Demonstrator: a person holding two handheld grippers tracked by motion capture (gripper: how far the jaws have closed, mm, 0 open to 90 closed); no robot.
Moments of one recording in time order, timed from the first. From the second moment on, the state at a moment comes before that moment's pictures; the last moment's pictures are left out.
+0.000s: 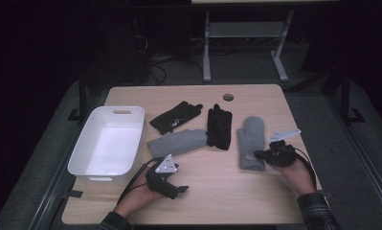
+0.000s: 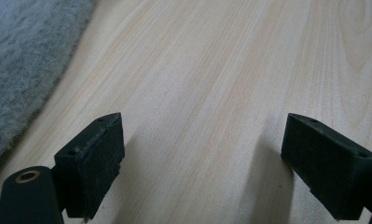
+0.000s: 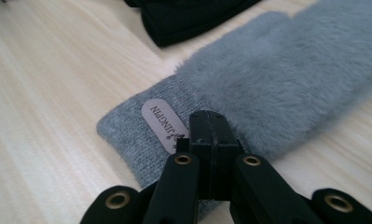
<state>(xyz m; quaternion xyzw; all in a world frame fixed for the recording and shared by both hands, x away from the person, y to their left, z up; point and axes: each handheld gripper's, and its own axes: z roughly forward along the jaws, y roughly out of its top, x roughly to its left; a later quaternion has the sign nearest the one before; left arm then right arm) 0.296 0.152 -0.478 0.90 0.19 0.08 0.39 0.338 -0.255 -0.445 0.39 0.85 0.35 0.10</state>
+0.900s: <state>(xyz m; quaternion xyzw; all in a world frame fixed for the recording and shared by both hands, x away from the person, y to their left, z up) 0.296 0.152 -0.478 0.90 0.19 0.08 0.39 0.291 -0.210 -0.440 0.32 0.88 0.35 0.07</state>
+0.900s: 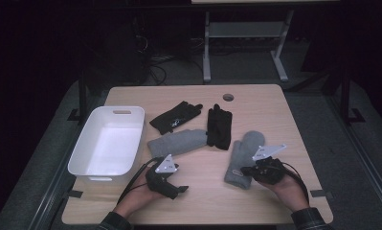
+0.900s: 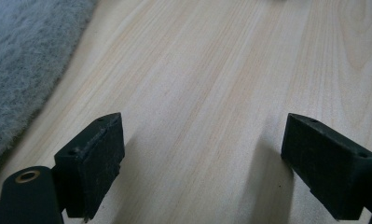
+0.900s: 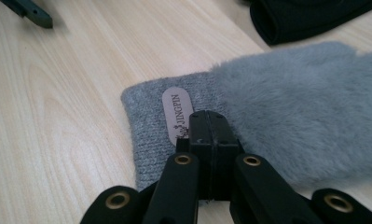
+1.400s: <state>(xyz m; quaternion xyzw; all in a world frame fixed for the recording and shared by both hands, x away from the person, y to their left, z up) 0.296 0.152 -0.478 0.90 0.19 0.08 0.39 0.328 -0.242 -0.434 0.36 0.85 0.36 0.11</state>
